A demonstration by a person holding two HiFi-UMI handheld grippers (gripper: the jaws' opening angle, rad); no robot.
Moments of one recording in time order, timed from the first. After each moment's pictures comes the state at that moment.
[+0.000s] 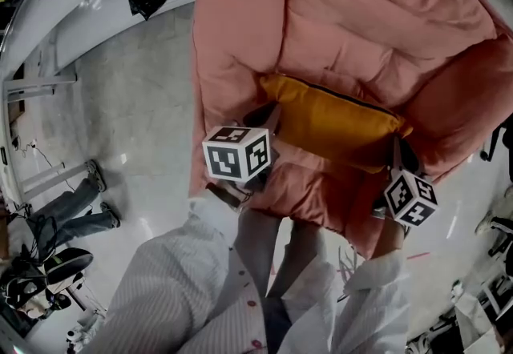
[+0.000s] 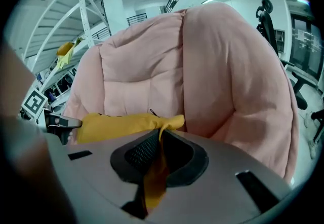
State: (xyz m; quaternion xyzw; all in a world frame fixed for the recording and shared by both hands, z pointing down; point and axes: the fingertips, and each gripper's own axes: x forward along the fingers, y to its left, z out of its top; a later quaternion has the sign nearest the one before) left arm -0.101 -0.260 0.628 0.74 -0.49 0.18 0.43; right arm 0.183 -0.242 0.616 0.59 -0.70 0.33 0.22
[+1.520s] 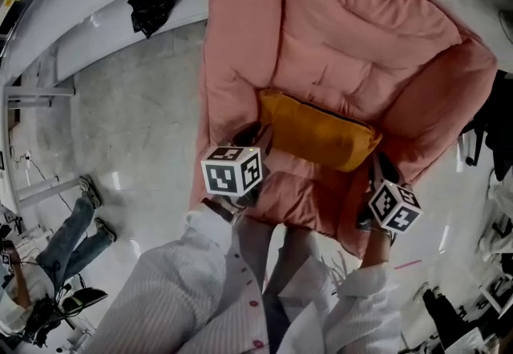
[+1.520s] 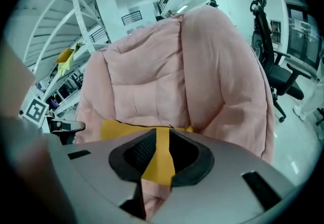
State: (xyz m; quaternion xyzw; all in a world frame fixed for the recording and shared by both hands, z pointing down) left arm -0.135 -0.245 0.597 0.73 -0.50 0.18 0.43; right arm 0.147 -0.221 0.584 0.59 -0.69 0.37 0.22
